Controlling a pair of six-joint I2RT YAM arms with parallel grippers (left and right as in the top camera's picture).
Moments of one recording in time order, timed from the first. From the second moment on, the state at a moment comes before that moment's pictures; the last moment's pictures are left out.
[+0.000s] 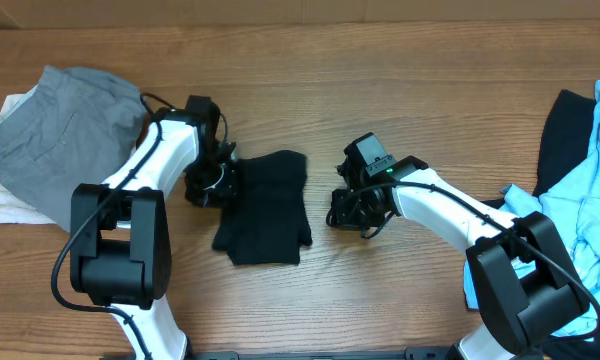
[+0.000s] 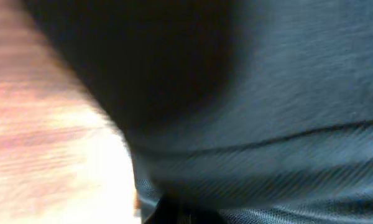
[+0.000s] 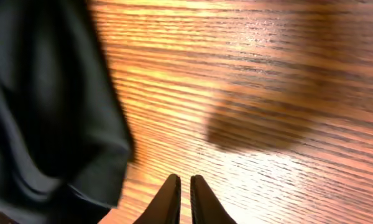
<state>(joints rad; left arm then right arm) -0.11 1.97 1.33 -1.12 0.22 -0.09 0.49 1.79 1.04 -0.65 -0.40 0.47</state>
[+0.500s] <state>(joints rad) -0.05 1.95 1.39 -1.16 0.18 -0.19 0.43 1.79 1.04 -0.78 -0.31 0.43</state>
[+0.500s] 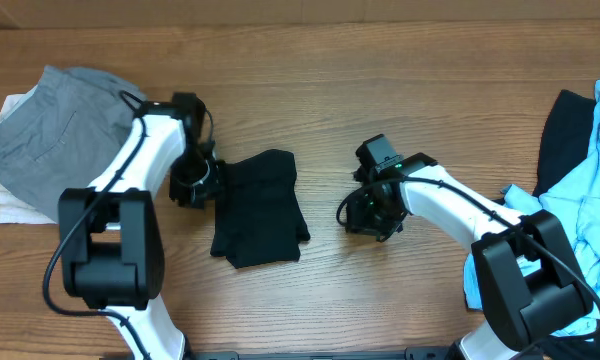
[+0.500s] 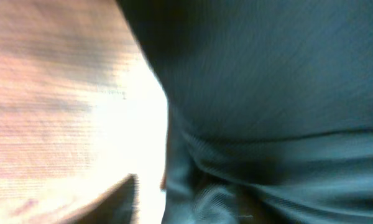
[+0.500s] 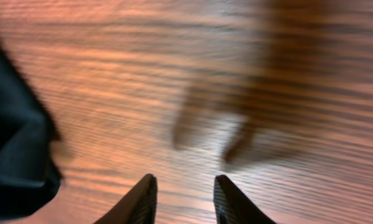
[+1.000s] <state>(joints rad) -0.02 1.97 1.32 -0.94 0.34 -0.20 0.41 1.79 1.04 -0.78 -0.29 0.43</state>
